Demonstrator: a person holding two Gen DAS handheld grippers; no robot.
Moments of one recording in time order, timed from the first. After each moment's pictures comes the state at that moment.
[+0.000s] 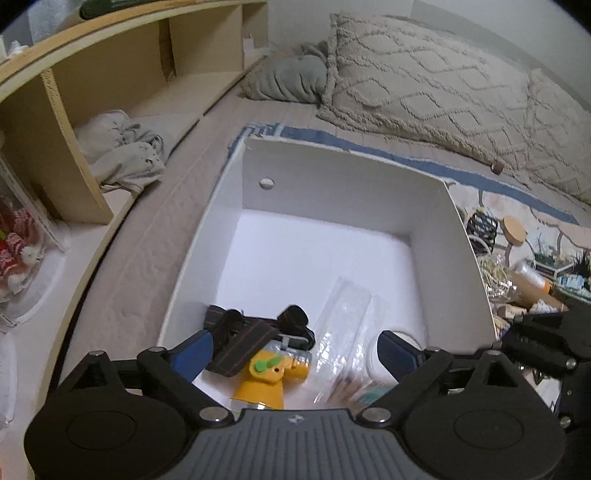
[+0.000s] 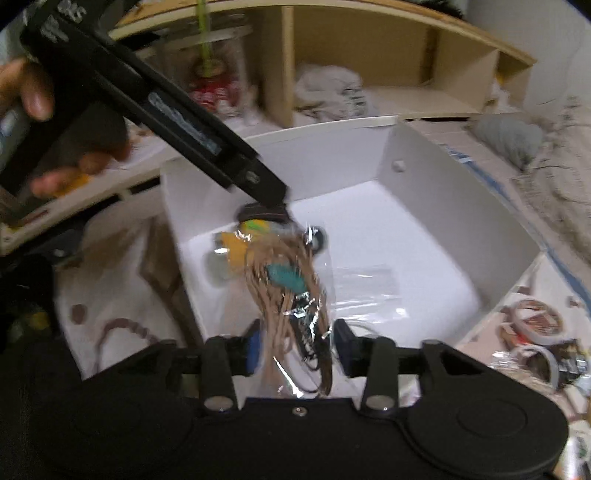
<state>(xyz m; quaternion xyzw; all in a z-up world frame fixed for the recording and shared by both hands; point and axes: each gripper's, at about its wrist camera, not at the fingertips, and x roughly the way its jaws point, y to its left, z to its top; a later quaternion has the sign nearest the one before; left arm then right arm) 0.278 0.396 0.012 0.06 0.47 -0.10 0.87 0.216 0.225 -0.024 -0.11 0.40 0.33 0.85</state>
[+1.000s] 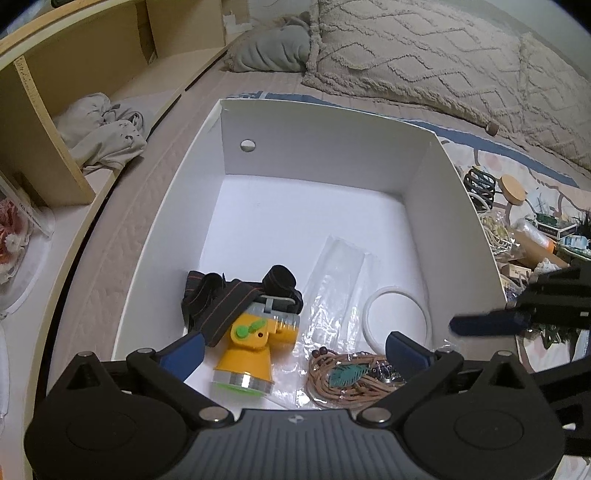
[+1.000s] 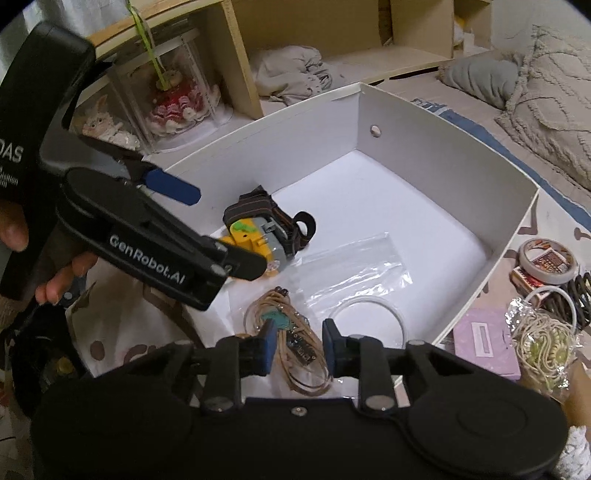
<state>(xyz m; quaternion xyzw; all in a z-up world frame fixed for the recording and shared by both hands) 0.267 0.385 -0.011 0.09 0.50 -0.11 0.85 0.229 0.215 -0.024 -0.02 0.46 0.27 0.85</state>
